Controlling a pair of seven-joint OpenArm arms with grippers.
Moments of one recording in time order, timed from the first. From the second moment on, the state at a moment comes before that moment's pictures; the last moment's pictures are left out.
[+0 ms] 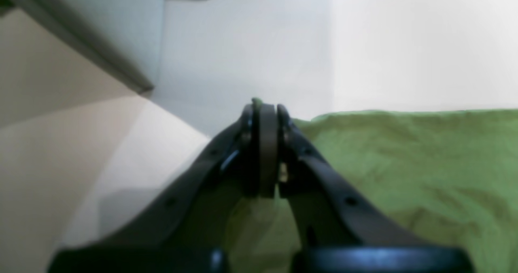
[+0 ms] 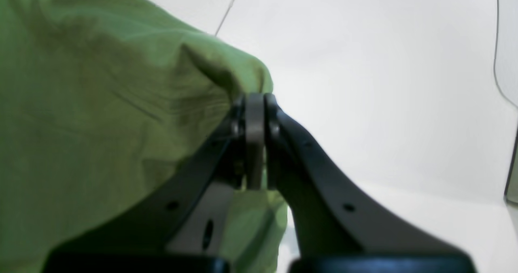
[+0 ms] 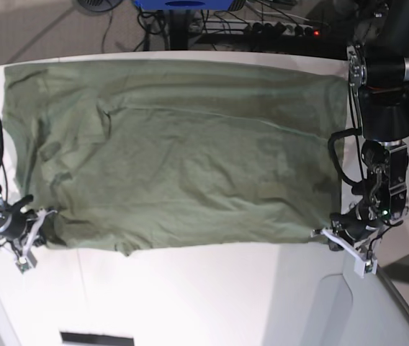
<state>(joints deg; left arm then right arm) -22.5 -19.3 -7.5 53.7 -16.4 -16.2 29.9 35.0 25.6 -25.3 26.1 9.0 25.1 -3.6</state>
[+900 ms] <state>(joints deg) -19.4 -21.2 -7.0 53.6 -16.3 -16.5 29.9 37.0 20.9 -3.7 26.0 9.2 27.1 -16.5</state>
